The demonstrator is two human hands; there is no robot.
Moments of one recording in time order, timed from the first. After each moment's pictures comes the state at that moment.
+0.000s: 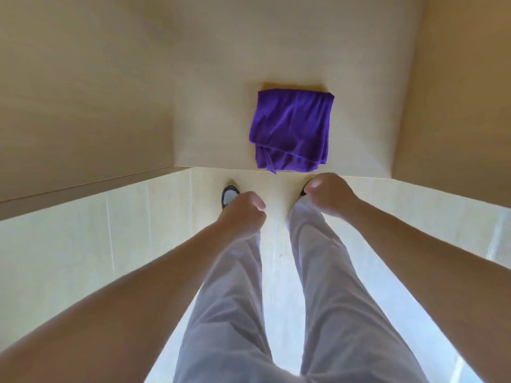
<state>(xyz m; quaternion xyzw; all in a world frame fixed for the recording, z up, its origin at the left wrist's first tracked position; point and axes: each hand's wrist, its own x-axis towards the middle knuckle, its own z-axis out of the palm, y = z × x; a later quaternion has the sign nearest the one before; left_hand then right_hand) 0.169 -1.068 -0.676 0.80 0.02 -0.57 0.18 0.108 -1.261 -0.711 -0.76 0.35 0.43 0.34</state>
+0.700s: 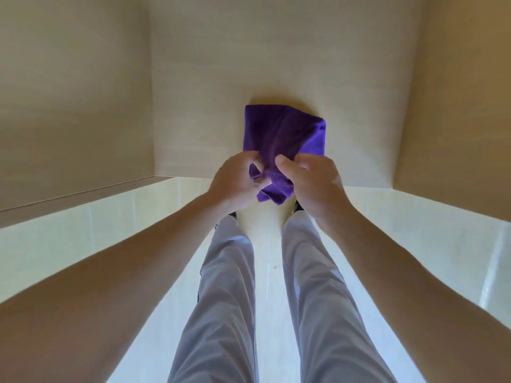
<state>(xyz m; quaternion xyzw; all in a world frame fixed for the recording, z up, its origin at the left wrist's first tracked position) 0.222 -1.101 -0.740 0.86 -0.15 -0.39 0.30 0.155 -1.242 -0.695 -0.71 0.43 0.18 0.52</state>
